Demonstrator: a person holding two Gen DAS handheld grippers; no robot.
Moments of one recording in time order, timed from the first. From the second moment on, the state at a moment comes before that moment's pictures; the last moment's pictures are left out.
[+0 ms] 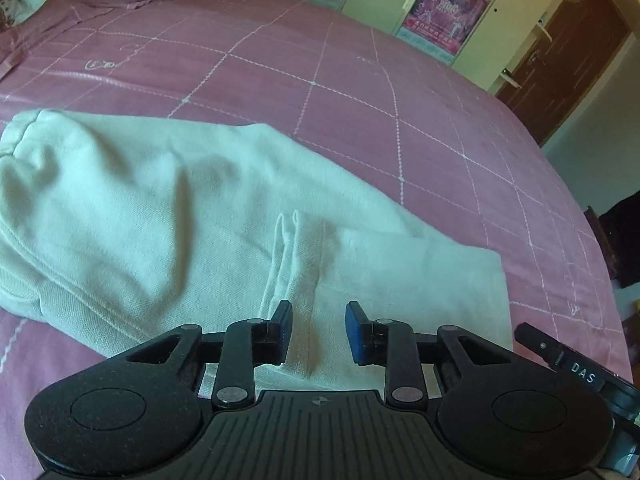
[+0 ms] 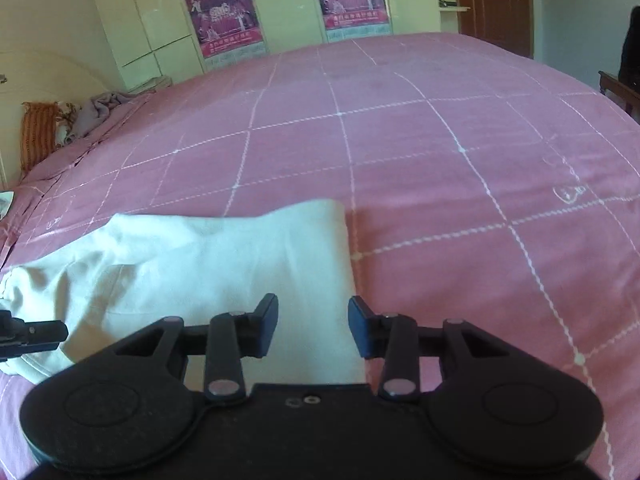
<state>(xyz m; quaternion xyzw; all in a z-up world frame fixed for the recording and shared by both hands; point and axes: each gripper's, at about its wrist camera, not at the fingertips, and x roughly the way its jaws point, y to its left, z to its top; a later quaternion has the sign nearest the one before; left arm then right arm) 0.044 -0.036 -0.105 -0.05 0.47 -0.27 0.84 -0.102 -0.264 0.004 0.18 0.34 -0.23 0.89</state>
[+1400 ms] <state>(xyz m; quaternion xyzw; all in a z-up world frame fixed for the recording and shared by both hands) 0.019 -0.051 -0.143 0.08 0.49 -0.25 0.83 -0.065 -0.177 -0.040 0.06 0.44 -0.21 0.87</state>
